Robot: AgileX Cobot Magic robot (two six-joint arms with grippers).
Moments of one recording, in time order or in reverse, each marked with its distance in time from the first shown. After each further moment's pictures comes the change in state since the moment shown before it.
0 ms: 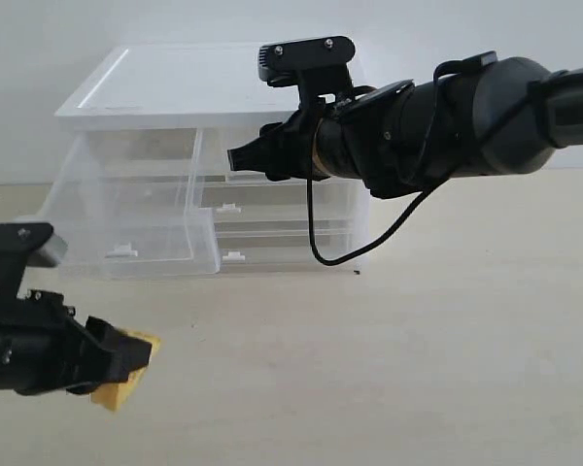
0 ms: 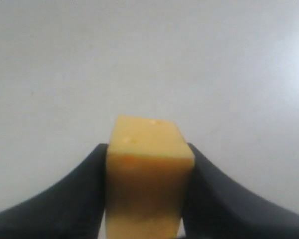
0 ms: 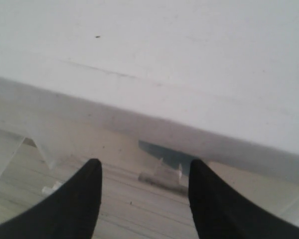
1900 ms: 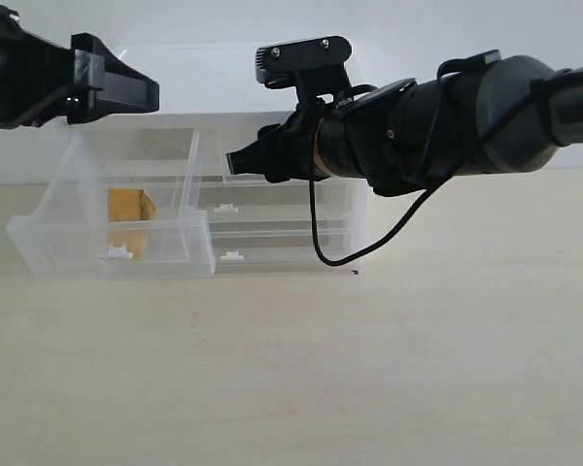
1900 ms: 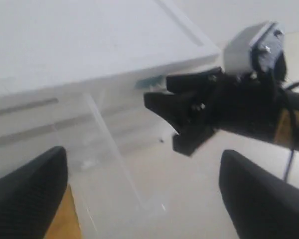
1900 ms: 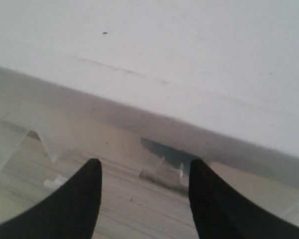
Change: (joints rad) left arm 0.083 -0.078 -0.567 0.628 0.241 -0.678; right arm -0.002 0.000 0.000 -0.007 -0.037 -0.032
